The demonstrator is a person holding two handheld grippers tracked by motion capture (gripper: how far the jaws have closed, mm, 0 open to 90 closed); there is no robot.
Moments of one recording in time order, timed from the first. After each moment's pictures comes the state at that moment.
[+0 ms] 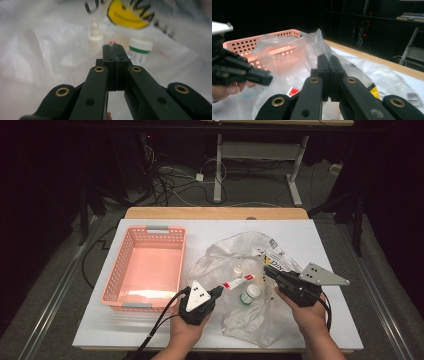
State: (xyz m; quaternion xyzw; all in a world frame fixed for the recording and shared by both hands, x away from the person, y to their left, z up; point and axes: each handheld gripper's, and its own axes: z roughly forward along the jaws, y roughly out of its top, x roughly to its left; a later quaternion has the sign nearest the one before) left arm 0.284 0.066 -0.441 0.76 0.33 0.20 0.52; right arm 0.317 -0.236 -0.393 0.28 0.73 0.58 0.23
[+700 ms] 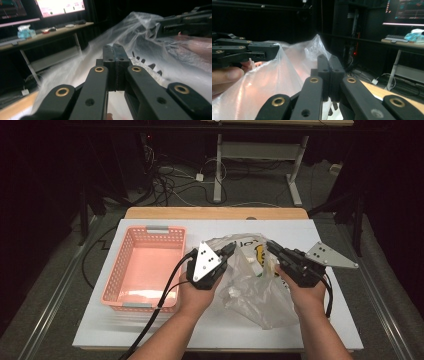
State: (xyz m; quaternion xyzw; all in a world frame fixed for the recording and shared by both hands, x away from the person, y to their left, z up) left arm 0.326 0.042 -0.342 0.72 0.26 0.30 0.58; right arm 0.340 -0.227 -0.346 0.28 0.68 0.62 0.27
